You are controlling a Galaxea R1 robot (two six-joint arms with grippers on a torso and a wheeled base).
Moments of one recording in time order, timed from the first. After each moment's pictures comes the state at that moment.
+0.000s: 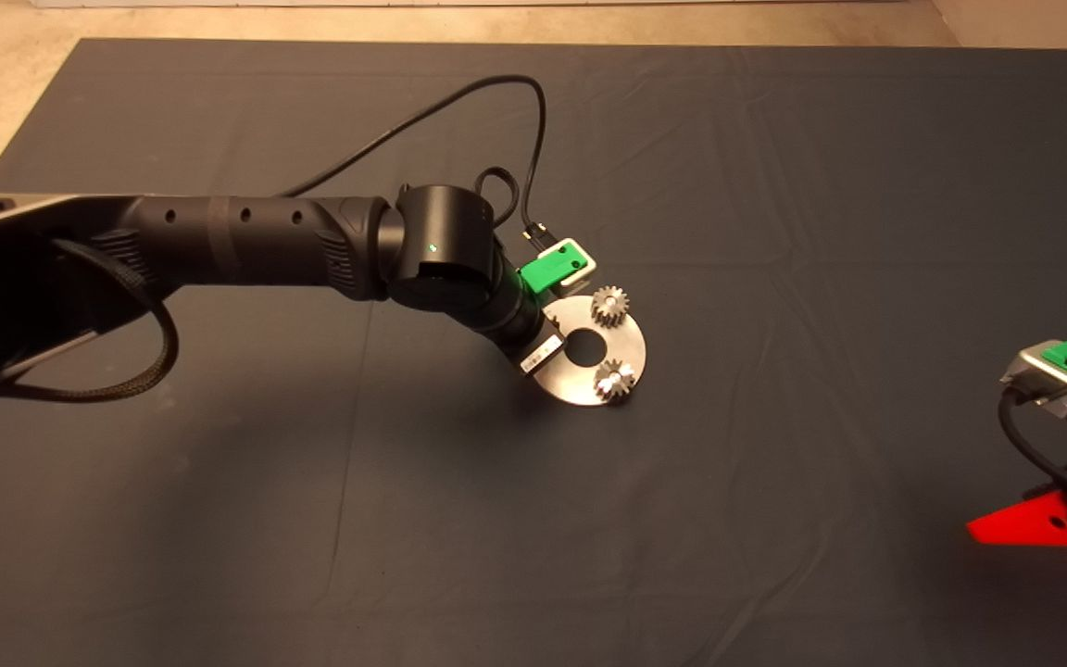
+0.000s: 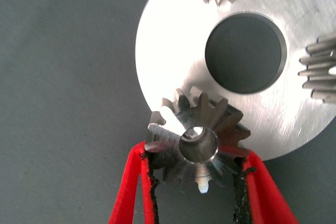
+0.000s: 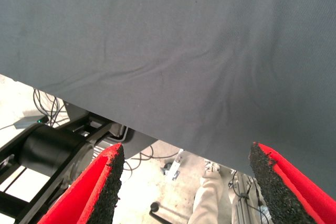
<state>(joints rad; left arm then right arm) -0.32 2.72 -1.11 0.68 1.29 -0.72 0.57 1.78 -0.38 -0.04 -1.38 1.12</state>
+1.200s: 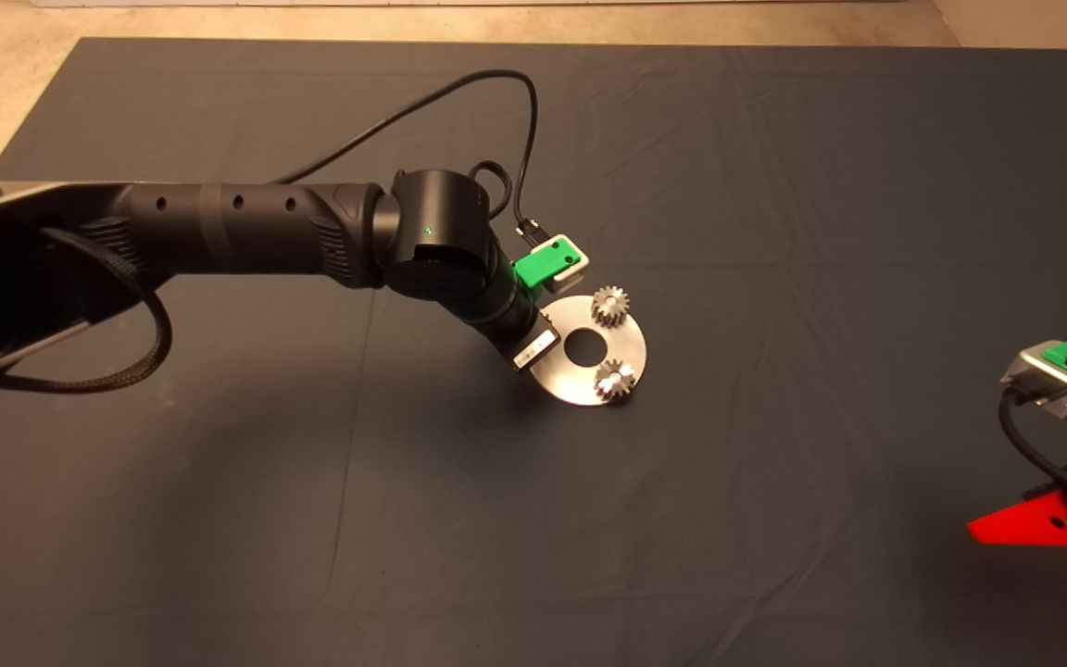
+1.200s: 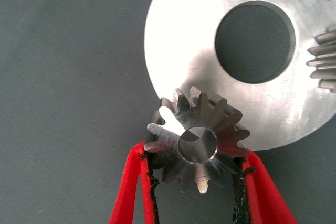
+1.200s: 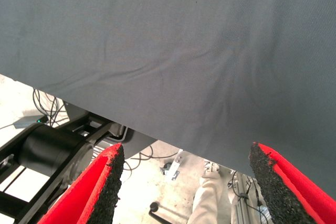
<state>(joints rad) -0.34 2.72 -1.12 0.62 1.30 -0.71 0.57 1.78 -0.38 -0.04 -1.38 1.12</state>
